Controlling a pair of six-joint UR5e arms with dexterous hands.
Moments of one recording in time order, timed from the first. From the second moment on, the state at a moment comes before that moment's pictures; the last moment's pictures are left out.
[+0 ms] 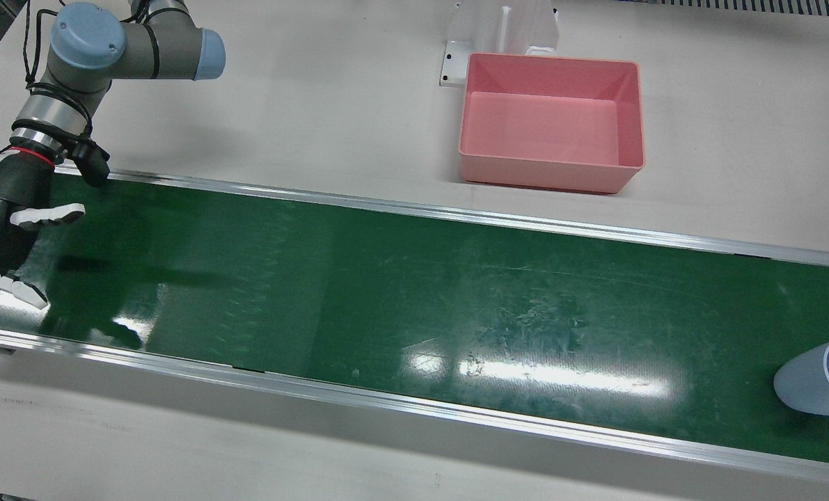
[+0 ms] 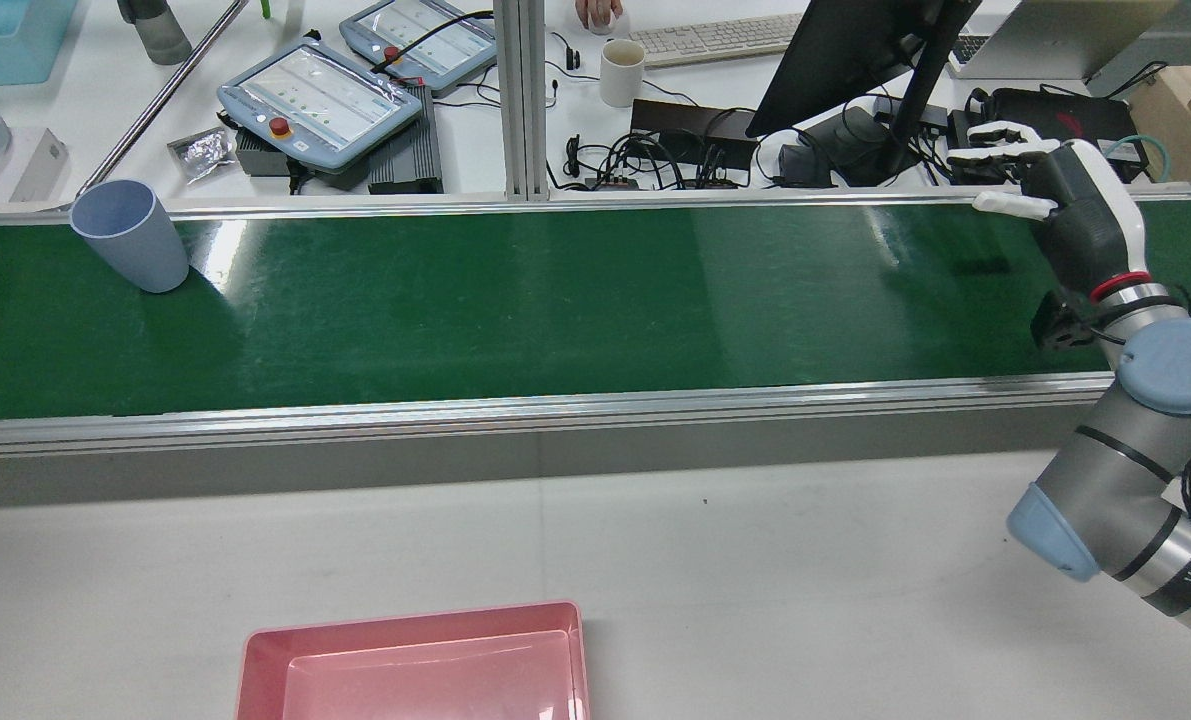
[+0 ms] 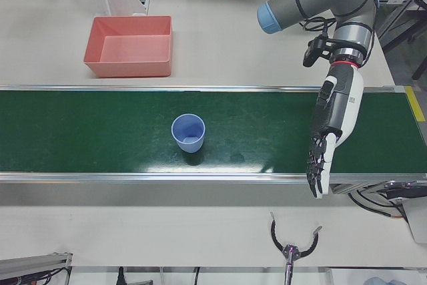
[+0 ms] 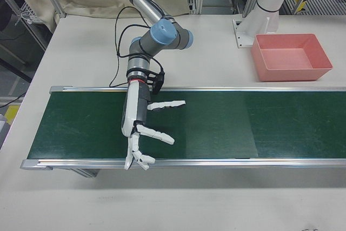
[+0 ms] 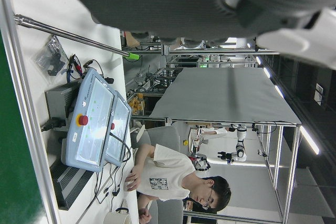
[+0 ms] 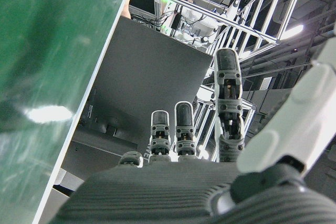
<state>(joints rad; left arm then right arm) -1.42 -1.75 -1.74 0.27 1.79 0.00 0.96 -1.38 1.73 -3.43 -0.93 -0.38</state>
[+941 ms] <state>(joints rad) -1.42 -1.75 -1.74 0.27 1.79 0.00 0.96 -1.37 1.73 -3.44 -0.94 -0.39</state>
